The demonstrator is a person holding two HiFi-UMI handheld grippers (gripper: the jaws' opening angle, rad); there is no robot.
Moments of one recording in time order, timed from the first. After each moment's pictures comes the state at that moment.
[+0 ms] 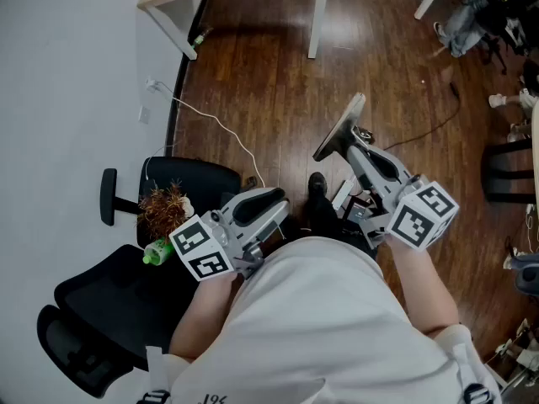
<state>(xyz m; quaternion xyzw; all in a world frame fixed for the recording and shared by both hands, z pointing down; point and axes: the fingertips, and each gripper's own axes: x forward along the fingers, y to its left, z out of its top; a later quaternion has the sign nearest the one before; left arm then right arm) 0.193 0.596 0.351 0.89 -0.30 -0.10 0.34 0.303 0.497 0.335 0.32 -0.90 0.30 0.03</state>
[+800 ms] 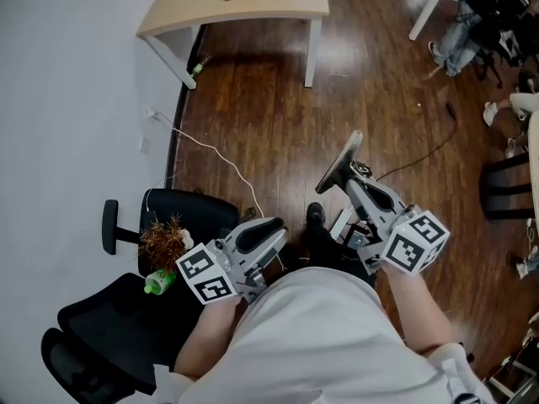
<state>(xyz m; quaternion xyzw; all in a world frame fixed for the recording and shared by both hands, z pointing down) 0.191 0.577 0.369 0.88 -0.30 -0.11 0.34 0.313 0.481 0.357 0.33 -0.89 0.30 0.03</state>
